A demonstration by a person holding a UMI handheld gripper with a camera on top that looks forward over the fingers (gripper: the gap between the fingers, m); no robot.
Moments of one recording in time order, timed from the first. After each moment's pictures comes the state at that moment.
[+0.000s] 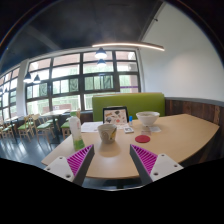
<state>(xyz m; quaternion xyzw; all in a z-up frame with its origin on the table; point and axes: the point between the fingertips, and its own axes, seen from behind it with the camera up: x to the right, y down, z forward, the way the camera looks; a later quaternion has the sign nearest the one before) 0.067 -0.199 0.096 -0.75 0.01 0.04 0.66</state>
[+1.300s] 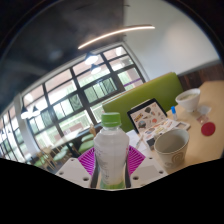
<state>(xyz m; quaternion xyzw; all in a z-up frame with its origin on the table) -0.136 0.062 0.134 -0.72 0.12 0.20 0.66</state>
